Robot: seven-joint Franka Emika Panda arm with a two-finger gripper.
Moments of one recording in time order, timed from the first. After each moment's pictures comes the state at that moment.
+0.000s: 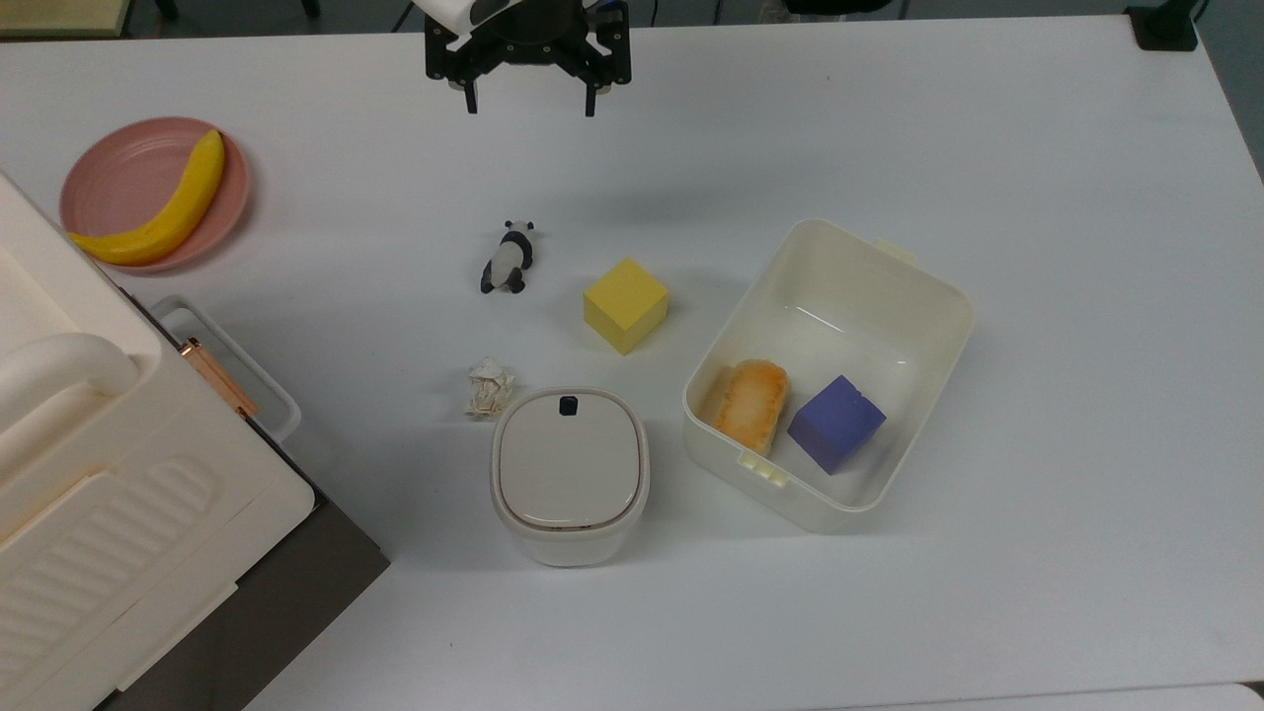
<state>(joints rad) 0.08 0.11 -0.02 -1.57 -0.07 1.62 0.03</state>
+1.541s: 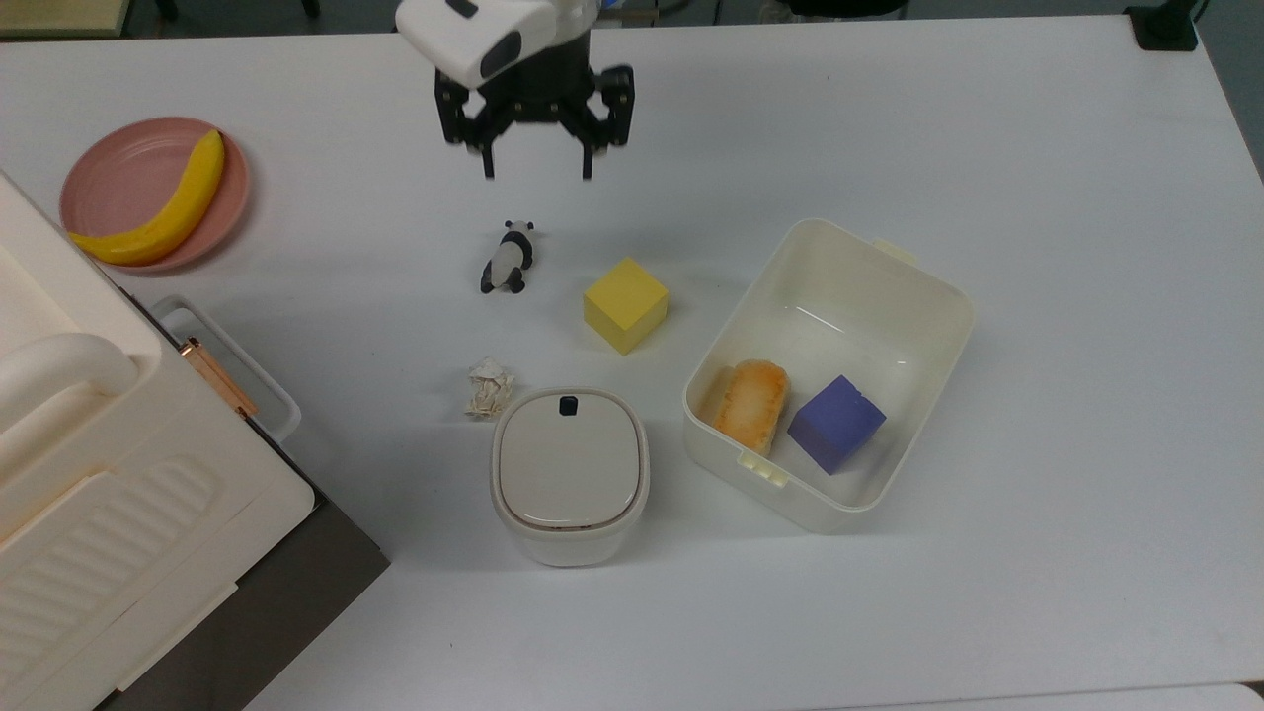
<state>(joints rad) 0.08 0.17 -0.02 -1.59 -0.07 1.81 0.02</state>
